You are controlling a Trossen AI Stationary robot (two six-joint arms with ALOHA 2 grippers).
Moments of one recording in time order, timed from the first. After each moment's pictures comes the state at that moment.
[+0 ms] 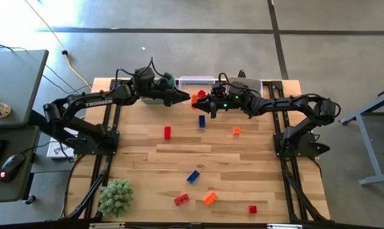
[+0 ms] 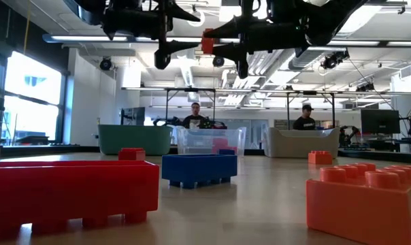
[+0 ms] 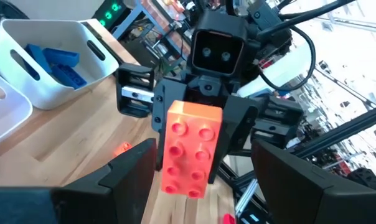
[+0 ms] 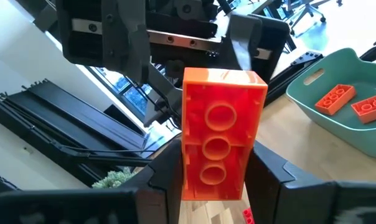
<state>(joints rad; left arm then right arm) 0.61 1.35 0.91 0.26 0.53 -0.73 -0.34 1.53 0.87 0.61 -0.35 0.63</state>
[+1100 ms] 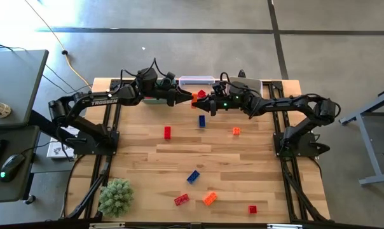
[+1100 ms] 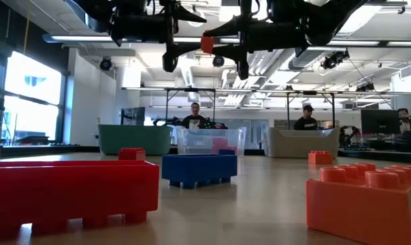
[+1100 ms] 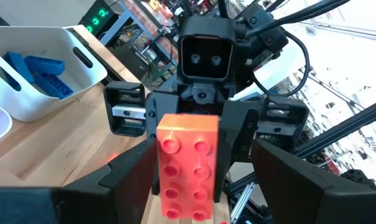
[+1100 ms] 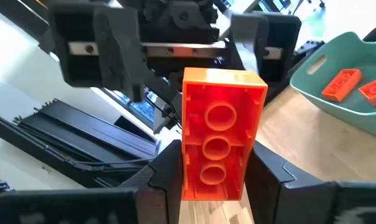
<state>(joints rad) 0.61 1.42 0.91 0.39 0.55 -0.76 -0.33 1.53 0.87 0.62 -0.34 0.76</state>
